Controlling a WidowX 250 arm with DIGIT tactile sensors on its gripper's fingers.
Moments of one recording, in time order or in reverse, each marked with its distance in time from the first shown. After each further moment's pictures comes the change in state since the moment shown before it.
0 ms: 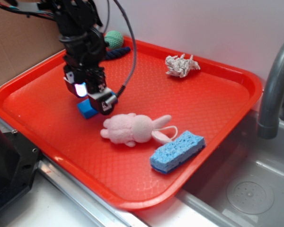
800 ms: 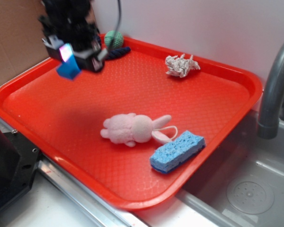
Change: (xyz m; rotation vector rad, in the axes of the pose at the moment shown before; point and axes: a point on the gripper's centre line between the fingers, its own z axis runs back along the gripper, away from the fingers) arm -0.017 -0.011 0.108 0.071 -0.189 0.284
